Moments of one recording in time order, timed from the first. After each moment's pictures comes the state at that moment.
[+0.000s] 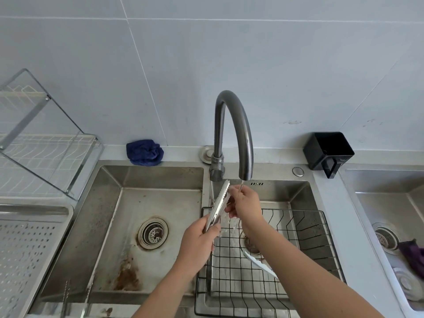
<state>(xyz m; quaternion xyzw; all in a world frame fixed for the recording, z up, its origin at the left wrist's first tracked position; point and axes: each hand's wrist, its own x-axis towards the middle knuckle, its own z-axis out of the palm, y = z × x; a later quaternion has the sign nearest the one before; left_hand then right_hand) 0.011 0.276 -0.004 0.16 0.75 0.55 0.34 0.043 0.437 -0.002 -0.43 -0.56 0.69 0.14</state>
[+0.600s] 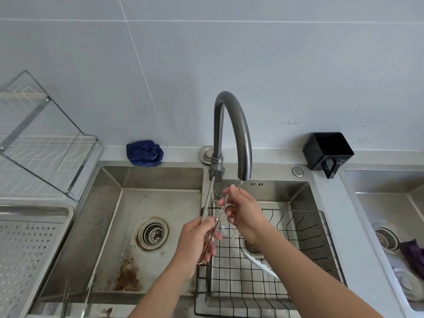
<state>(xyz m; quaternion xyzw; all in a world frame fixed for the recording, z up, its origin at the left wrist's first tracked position) 0.004 0.273 0.001 0.03 0.65 0.62 0.44 0.056 0.434 0.001 -0.32 -0.43 0.84 0.08</state>
